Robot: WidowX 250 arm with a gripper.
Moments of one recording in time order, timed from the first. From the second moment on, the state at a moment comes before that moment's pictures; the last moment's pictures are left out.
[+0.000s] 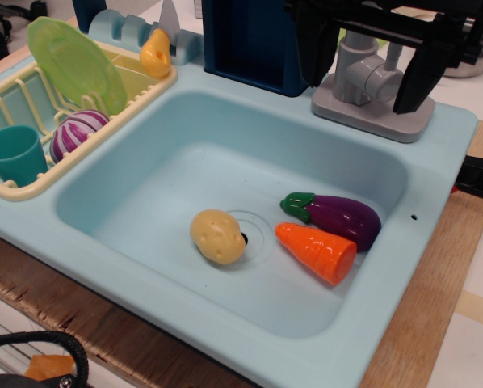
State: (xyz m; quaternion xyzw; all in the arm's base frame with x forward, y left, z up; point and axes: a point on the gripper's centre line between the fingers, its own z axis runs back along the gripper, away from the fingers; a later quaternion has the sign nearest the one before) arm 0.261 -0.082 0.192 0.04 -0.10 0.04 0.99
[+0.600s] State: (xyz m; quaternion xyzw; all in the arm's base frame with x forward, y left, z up) arm 0.276 -0.090 0.194 0.06 -0.16 0.00 0.99
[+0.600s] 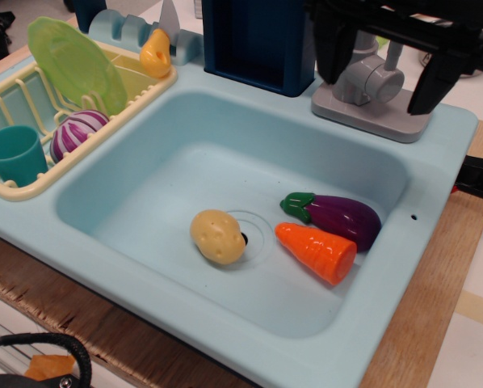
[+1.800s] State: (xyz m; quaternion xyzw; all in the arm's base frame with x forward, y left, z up) arm 0.328 -0.092 0.192 0.06 -0.22 -0.06 0.97
